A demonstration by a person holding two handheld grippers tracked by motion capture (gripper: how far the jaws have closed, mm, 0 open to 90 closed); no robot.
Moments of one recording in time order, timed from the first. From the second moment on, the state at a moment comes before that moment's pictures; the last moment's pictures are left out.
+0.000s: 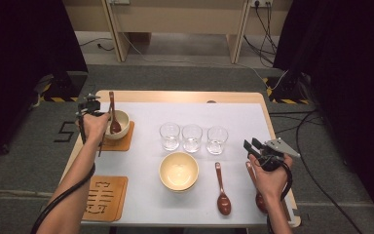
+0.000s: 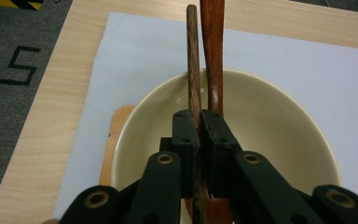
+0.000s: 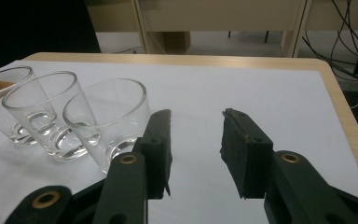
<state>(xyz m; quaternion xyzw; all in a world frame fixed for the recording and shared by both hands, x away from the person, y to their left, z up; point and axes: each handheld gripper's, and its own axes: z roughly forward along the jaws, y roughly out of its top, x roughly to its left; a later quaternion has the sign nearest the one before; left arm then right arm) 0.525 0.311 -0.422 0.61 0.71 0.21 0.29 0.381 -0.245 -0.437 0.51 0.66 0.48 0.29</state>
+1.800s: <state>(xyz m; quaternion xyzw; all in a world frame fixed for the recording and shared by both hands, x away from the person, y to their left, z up) 0.373 0.306 -0.398 0.64 0.57 0.29 0.43 0.380 -0.292 -0.419 0.60 0.73 0.28 0.17</state>
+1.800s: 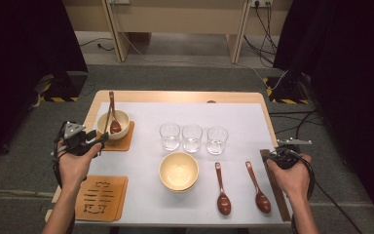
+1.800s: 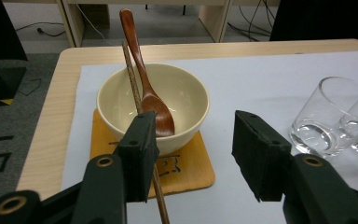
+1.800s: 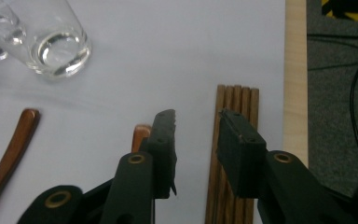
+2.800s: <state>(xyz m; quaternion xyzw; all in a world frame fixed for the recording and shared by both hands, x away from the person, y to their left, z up) 0.364 0.309 -0.397 0.65 0.56 0.31 0.41 0.401 -0.295 -0.441 0.64 0.76 0.12 0.04</state>
